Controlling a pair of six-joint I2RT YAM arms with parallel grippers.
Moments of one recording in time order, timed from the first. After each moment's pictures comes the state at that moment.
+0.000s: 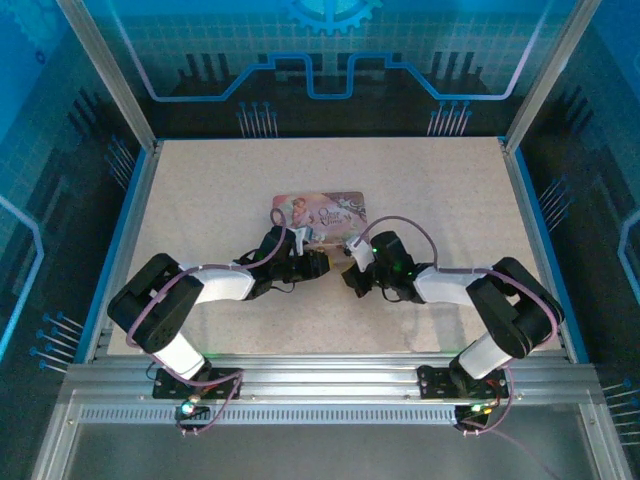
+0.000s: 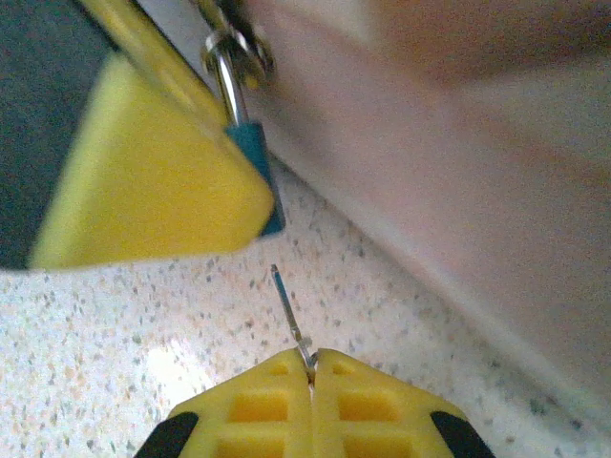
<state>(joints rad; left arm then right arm) -0.59 1.61 0.63 0.35 0.37 -0.83 0.61 1.56 0.58 0.22 -0.34 0.02</state>
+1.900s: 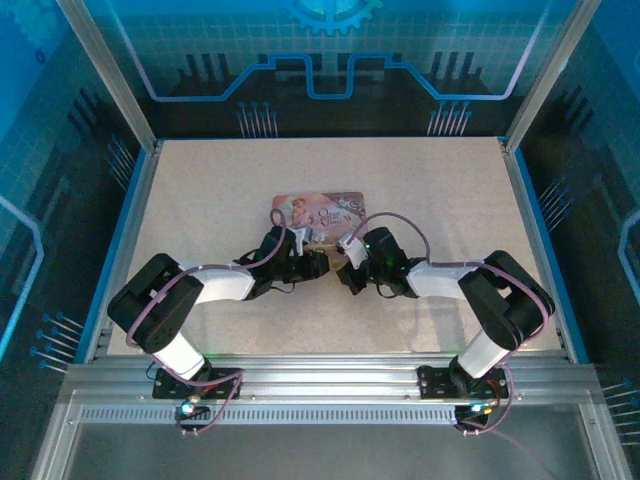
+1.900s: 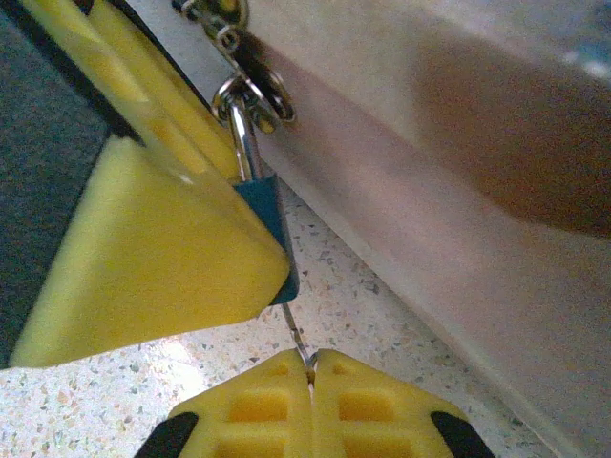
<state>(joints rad) -0.59 1.61 0.63 0.34 0.37 -0.84 0.62 1.62 0.65 0.19 -0.35 -0.01</state>
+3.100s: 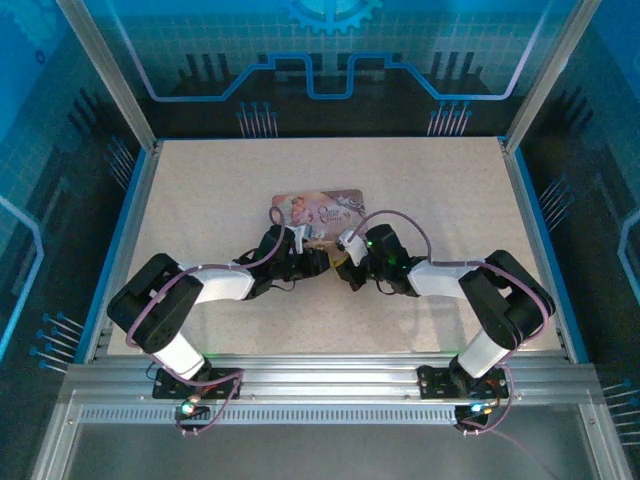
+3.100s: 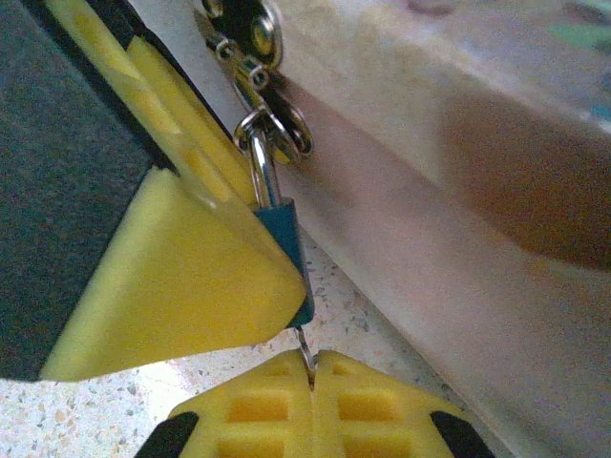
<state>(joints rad) -0.59 1.61 0.63 0.37 0.37 -0.84 0.61 1.62 0.65 0.26 -0.38 -0.05</state>
